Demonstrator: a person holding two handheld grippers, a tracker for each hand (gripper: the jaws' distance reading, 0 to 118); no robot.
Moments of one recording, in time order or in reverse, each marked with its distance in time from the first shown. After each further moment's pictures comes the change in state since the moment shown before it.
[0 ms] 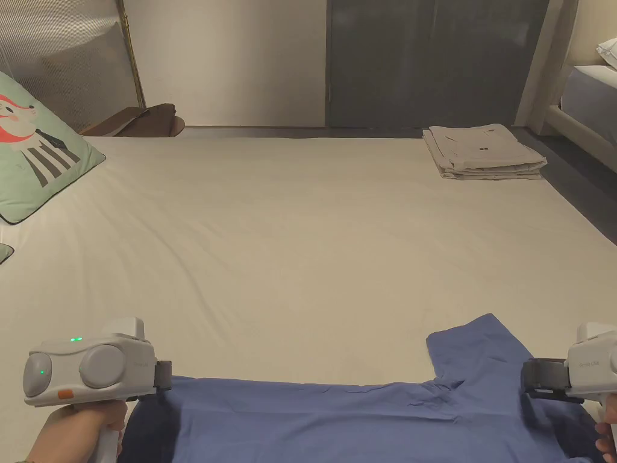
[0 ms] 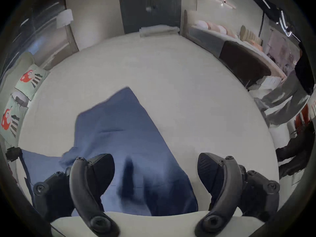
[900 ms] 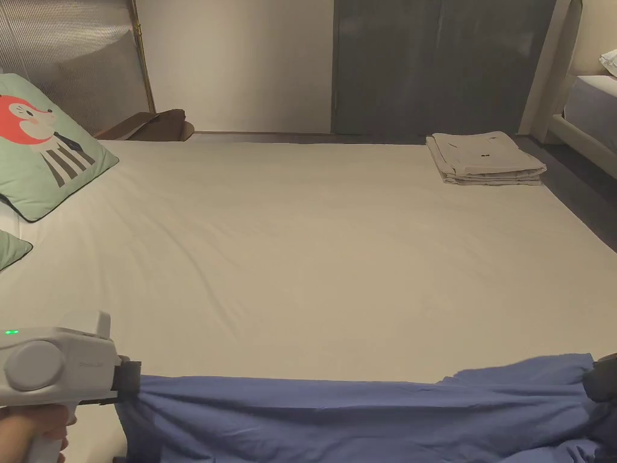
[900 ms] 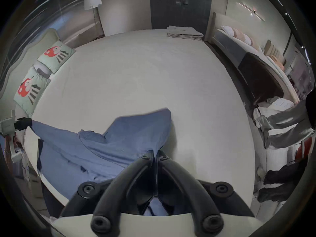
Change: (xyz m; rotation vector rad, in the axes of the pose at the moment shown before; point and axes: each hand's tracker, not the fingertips) left arm -0.043 -0.020 0.090 0.002 -0.063 -0.045; right arm 0.023 -0.014 0.135 -0.007 0.131 0.200
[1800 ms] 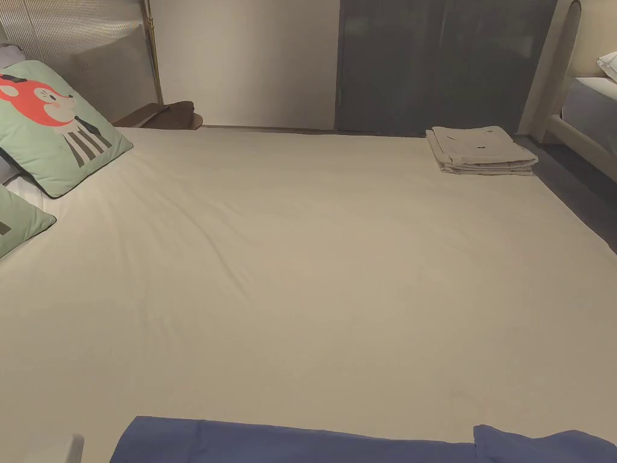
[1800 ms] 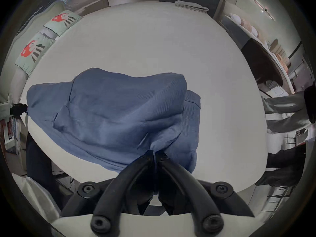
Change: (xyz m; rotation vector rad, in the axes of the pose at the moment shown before) left arm -0.023 -0.187 0.040 -0.170 0.037 -0.002; right arm -0.030 -0.199 0.008 -0.189 -0.043 0.076
